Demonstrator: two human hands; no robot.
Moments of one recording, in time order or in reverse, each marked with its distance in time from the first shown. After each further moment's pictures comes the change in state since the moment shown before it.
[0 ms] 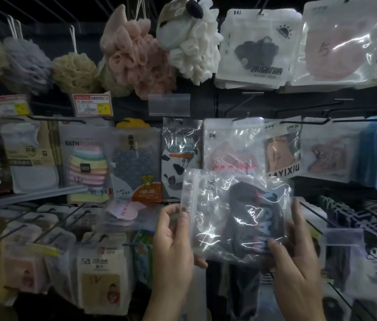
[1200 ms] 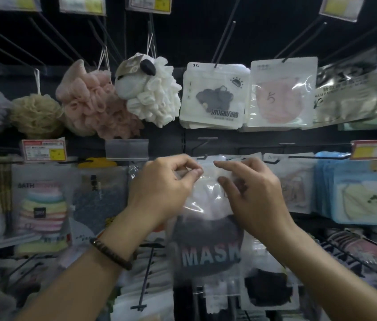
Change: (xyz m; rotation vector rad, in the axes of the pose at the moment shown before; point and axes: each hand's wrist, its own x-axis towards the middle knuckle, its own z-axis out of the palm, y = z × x) left_hand 0.117 0.124 0.084 0.709 -0.209 0.632; right_hand 0.161 -0.095 0.000 -0.617 0.001 -0.804
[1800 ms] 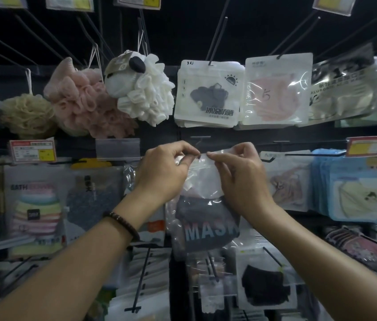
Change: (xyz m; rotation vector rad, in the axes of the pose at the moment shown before) left_hand 0.037 -0.007 0.026 0.023 0.072 0.067; right_hand 0.029 0.024 0.026 0.018 0.046 0.051
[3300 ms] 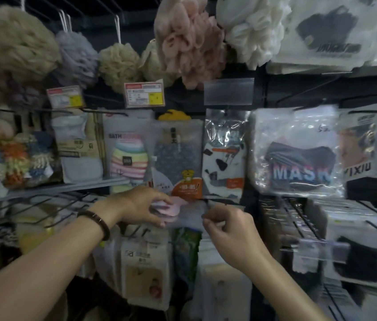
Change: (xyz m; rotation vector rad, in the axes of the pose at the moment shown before) left_hand -0.123 -0.261 -0.152 0.420 -0.989 -0.275; right_hand -0.168 -0.118 0.142 0.235 -0.697 0.401
